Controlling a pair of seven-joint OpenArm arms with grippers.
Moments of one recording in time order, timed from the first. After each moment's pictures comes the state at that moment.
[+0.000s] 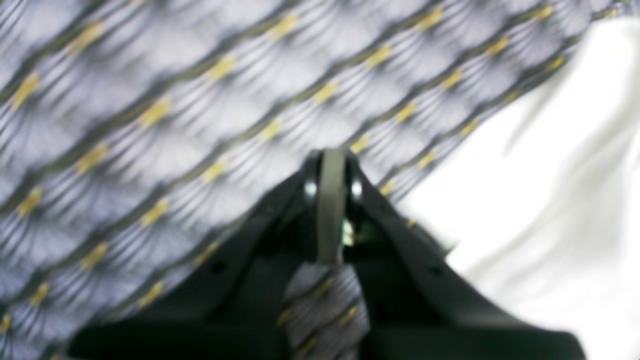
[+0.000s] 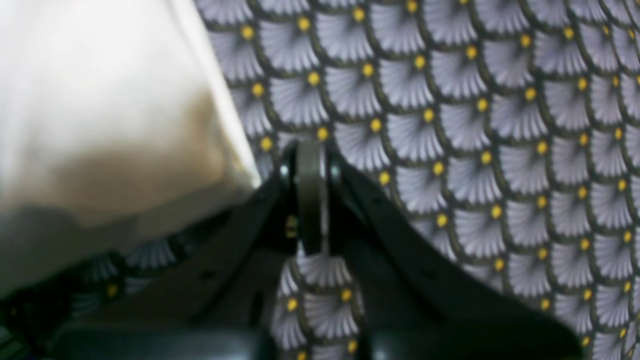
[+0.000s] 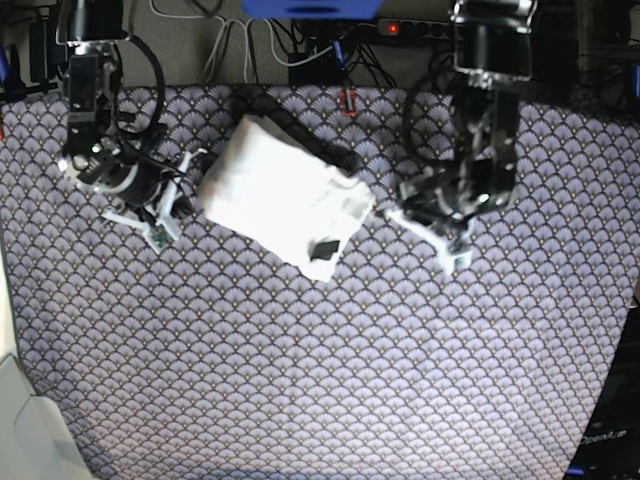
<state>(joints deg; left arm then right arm) -1.1 -5.5 1.0 88.6 -24.0 10.4 62.8 -6.6 12.4 7.9 92.6 4.8 39.9 -41.4</state>
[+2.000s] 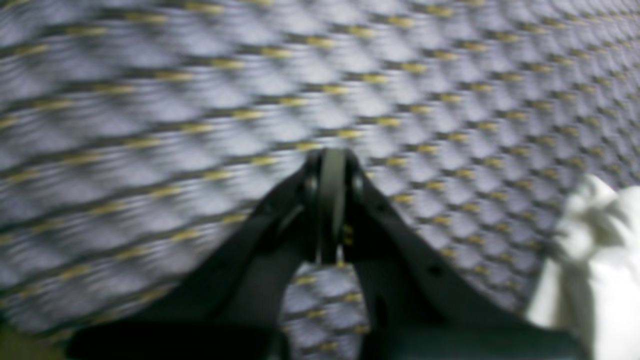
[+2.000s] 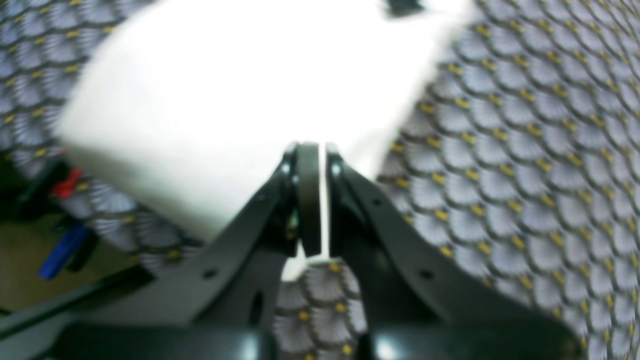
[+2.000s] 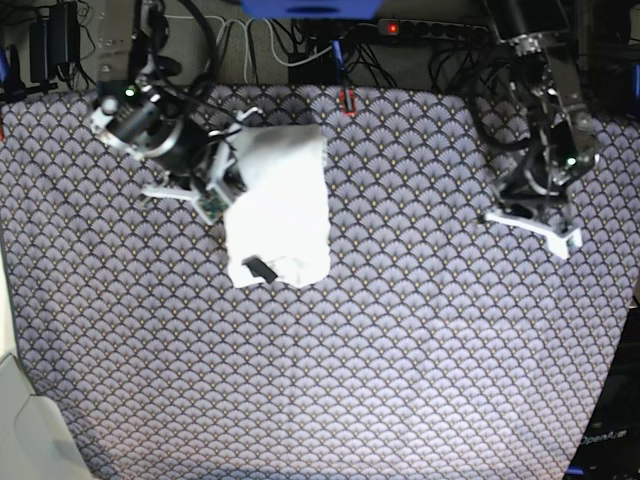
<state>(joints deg) 6.3 -7.3 -19.3 102.2 -23.5 10.5 60.9 -16.4 2.2 1.5 116.4 4.7 39.9 -53.4</state>
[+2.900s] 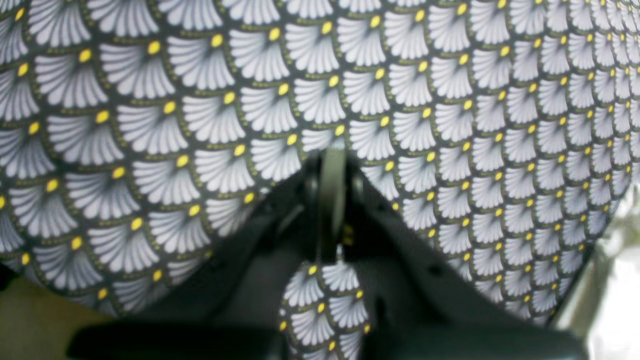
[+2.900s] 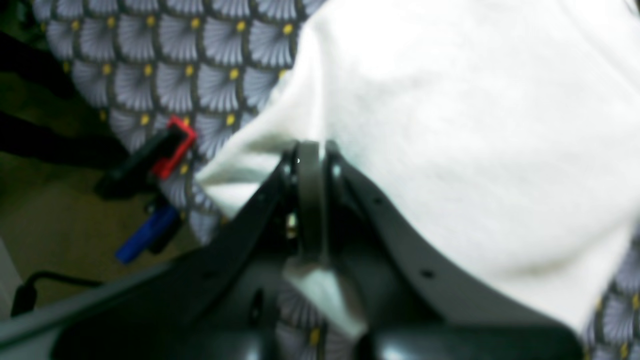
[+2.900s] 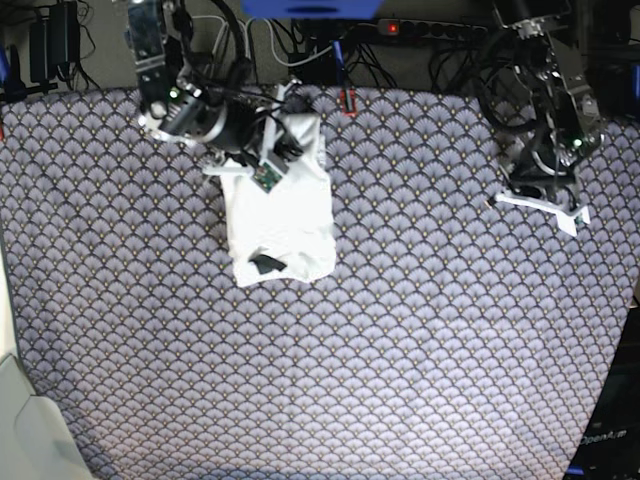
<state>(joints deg) 9.1 -6.5 -22.2 101.9 -23.8 10.3 60.8 -15.7 4.5 -7.4 101.6 6.3 39.9 -43.7</state>
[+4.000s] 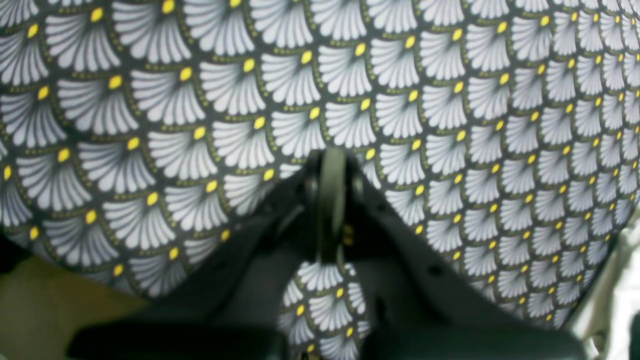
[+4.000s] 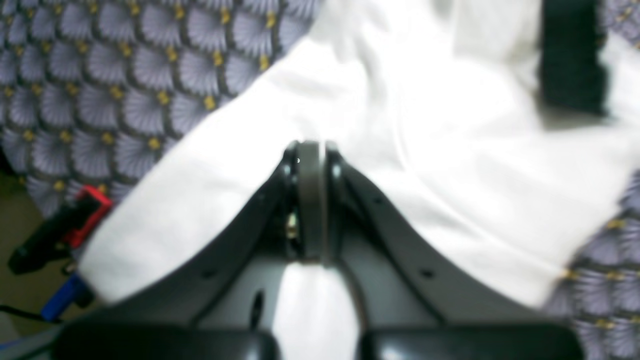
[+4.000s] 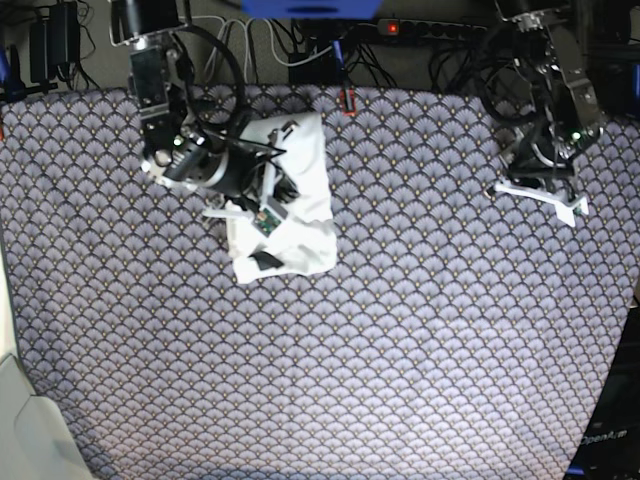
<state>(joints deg) 10.6 -6.5 -22.3 102.0 -23.4 10.5 61.6 -5.6 4.6 -7.8 93.1 5.6 39.7 -42.4</state>
